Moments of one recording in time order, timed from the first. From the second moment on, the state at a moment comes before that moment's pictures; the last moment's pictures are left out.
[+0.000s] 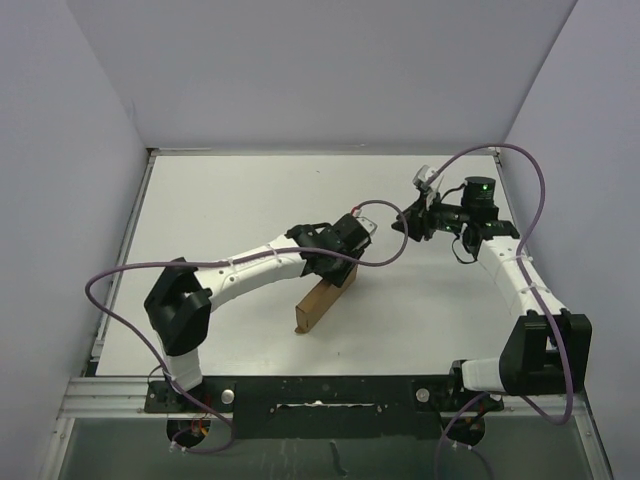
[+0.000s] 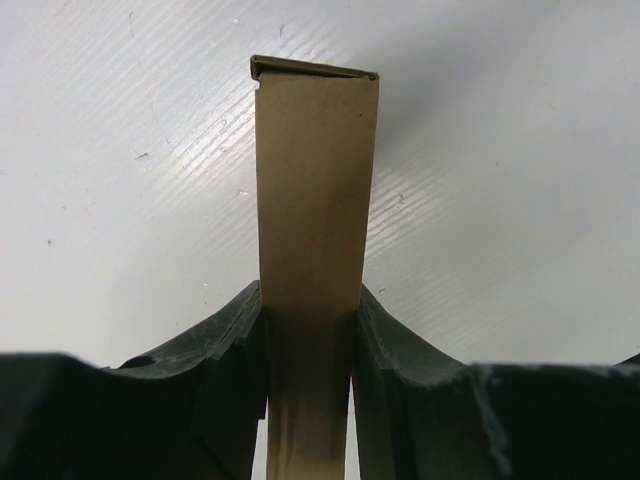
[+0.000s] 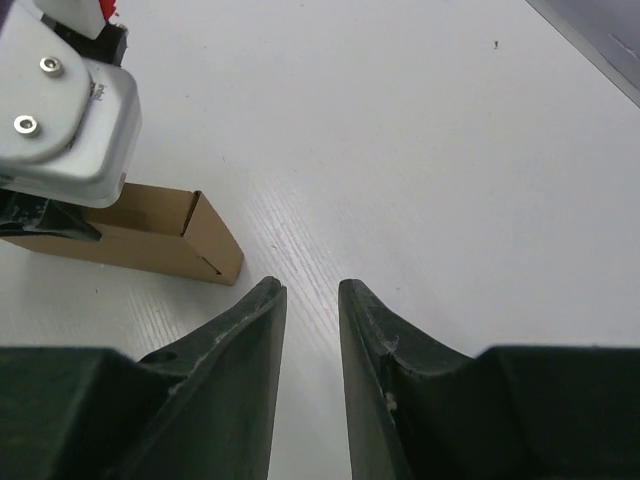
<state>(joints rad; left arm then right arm) -0.97 1.80 1.47 -0.73 -0.18 -0.29 0.05 1.34 1.01 -0.28 -0.93 -0.50</state>
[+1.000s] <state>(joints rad) -0.59 1.61 1.08 -0.31 0.22 -0.54 0.08 1.26 0.97 -0.35 -1.04 -0.61</state>
